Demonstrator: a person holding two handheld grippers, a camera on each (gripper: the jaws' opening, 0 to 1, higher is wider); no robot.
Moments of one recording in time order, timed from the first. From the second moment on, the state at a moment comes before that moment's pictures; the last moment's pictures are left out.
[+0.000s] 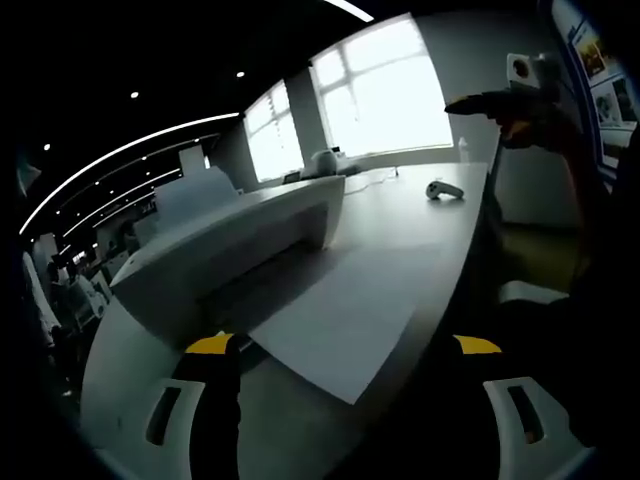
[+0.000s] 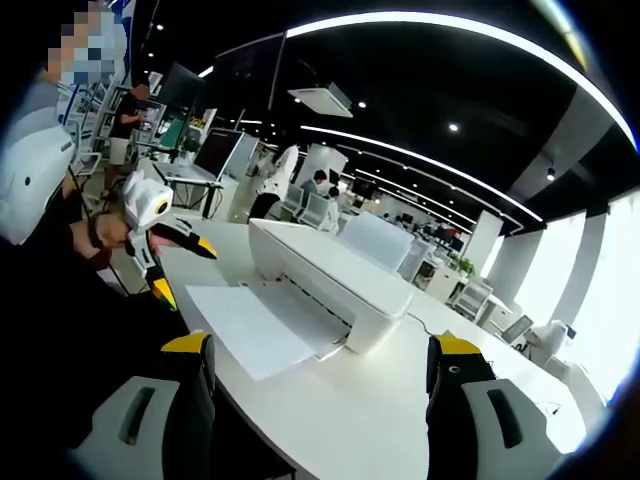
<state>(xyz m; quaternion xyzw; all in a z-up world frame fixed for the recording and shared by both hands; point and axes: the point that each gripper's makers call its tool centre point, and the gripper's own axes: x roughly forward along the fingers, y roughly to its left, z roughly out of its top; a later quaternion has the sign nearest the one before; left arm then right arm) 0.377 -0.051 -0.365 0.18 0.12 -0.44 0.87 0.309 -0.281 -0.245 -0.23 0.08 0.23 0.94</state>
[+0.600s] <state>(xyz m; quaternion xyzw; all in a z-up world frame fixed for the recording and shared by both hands) 0.380 -0.053 -0.365 0.18 0.11 -0.43 0.88 0.310 -0.279 -0.245 -0.23 0.08 0.23 0.94</state>
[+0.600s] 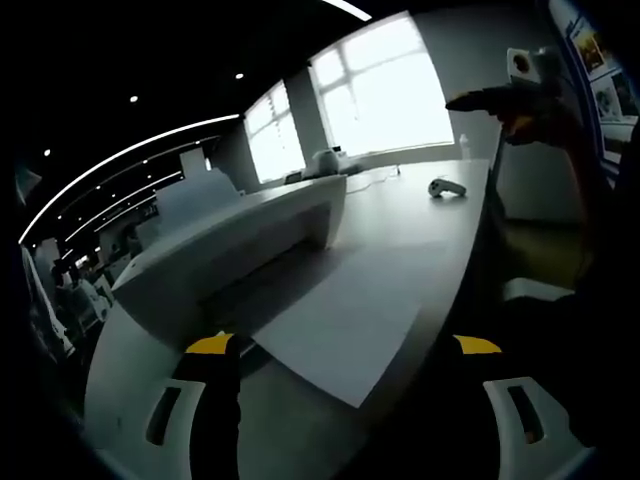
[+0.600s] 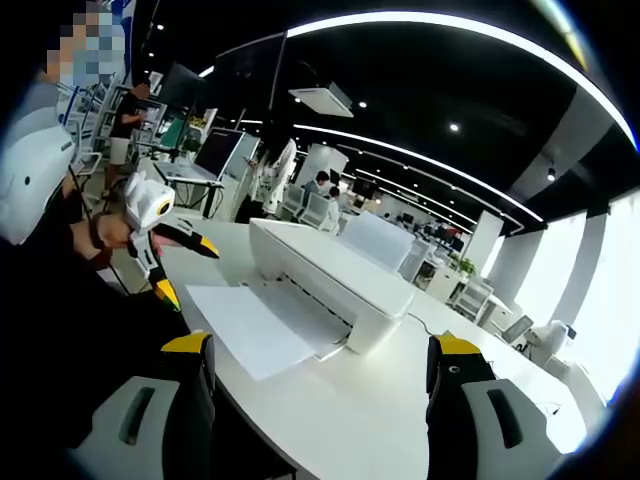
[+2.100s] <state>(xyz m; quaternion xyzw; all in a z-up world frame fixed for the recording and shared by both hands) 0.388 -0.057 -0.373 0.19 0.12 -0.43 0.87 0.310 -0.280 -0.245 -0.23 0.08 0.23 0.94</state>
